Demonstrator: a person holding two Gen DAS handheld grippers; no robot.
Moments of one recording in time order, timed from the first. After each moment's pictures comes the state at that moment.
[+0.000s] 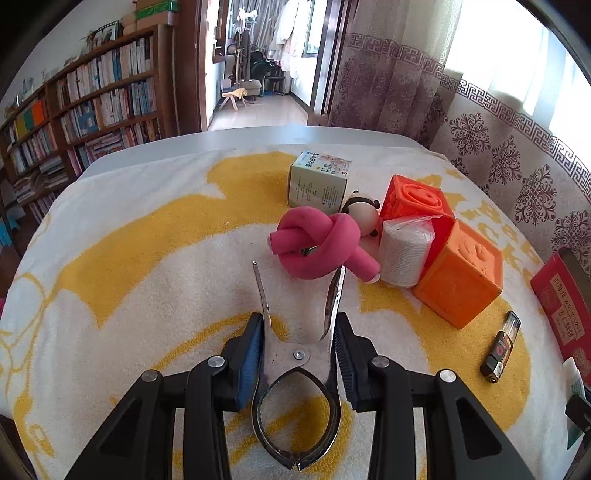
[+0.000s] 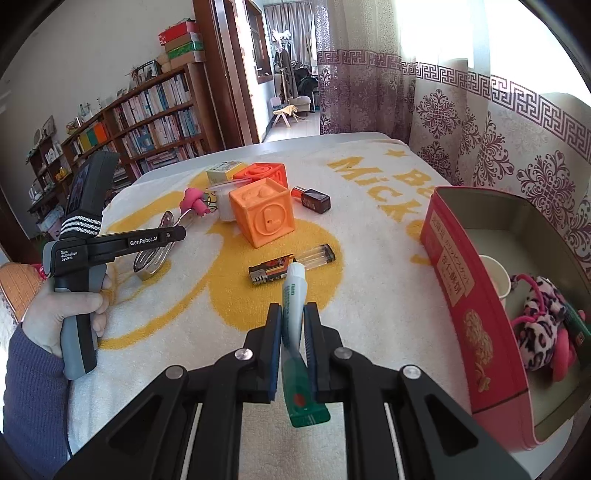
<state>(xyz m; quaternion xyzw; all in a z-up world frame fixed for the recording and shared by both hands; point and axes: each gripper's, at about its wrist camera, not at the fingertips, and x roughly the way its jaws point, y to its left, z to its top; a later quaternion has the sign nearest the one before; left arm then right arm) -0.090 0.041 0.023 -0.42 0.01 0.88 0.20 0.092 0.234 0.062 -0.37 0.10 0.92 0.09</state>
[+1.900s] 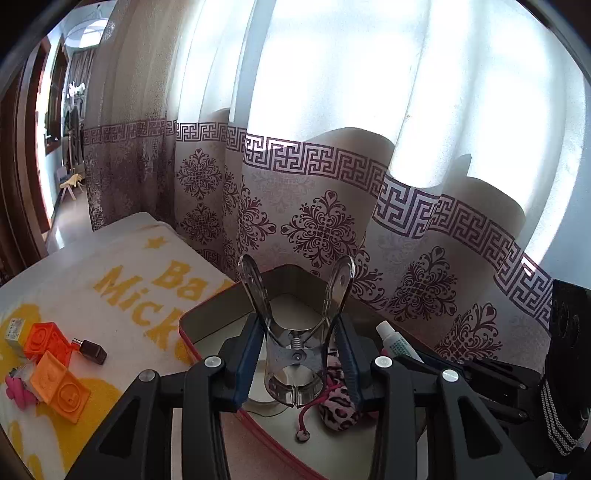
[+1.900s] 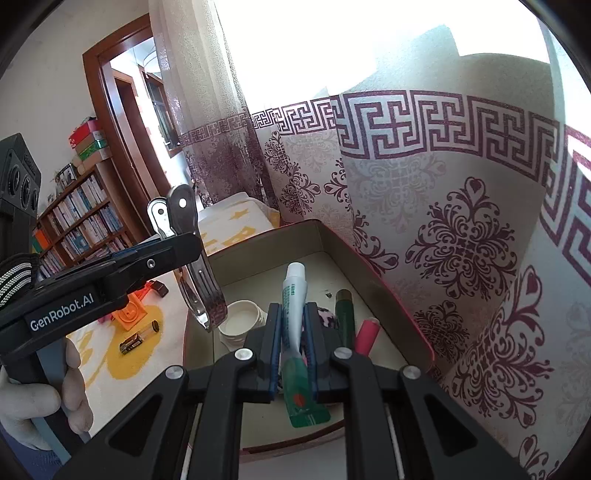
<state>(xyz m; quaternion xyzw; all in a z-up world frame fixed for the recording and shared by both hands) 0.072 0.330 0.133 -0.32 0.07 0.81 0.49 0.220 0.411 0.101 -0.27 0.21 0.91 0.23</state>
